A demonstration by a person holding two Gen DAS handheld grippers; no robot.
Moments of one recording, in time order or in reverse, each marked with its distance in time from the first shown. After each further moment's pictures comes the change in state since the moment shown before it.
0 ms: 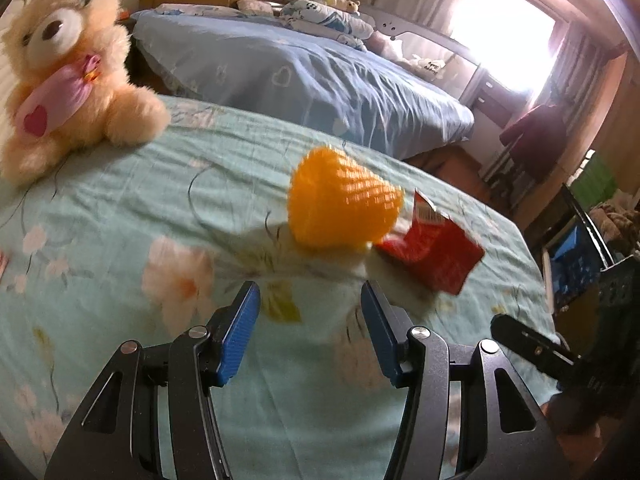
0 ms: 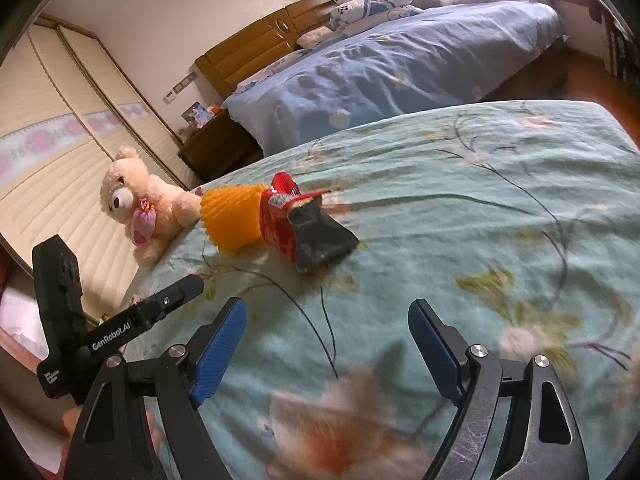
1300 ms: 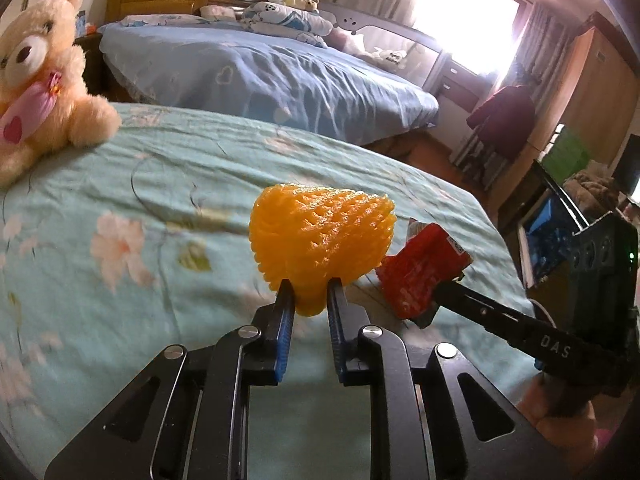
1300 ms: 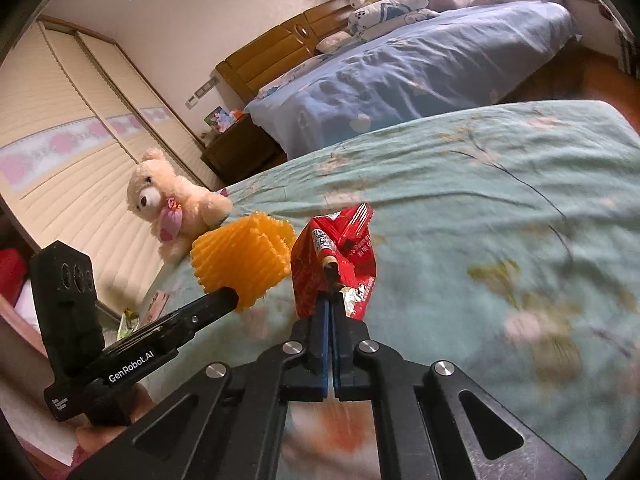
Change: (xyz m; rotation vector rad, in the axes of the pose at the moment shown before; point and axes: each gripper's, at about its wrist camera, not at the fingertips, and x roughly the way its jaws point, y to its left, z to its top) left arm -0.024 -0.054 -0.039 0.080 0.006 -0.084; right arm -0.033 -0.004 -0.019 -0.009 -0.030 0.065
